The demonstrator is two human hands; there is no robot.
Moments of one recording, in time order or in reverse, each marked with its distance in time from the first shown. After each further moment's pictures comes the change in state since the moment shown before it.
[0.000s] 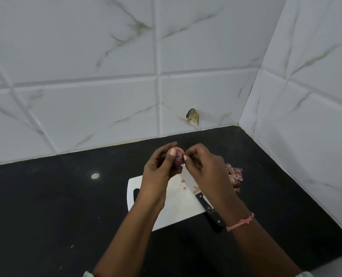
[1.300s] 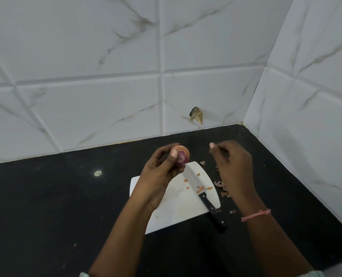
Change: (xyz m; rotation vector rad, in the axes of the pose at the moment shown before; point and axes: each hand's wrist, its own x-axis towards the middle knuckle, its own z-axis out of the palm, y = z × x) left_hand 0.006 0.008 -0.014 -0.067 -0.068 -0.165; right_hand 0.010 0.035 -0.015 -0.041 0.269 0.190
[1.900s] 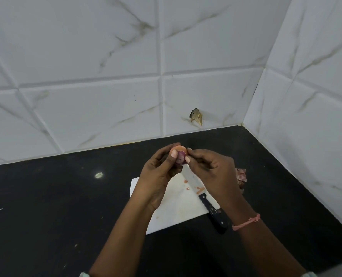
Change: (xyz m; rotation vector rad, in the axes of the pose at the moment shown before) left_hand -0.005 0.002 0.005 0.016 -0.026 0.089; right_hand -0.021 -0.021 0.010 0.331 -0.178 -0.238
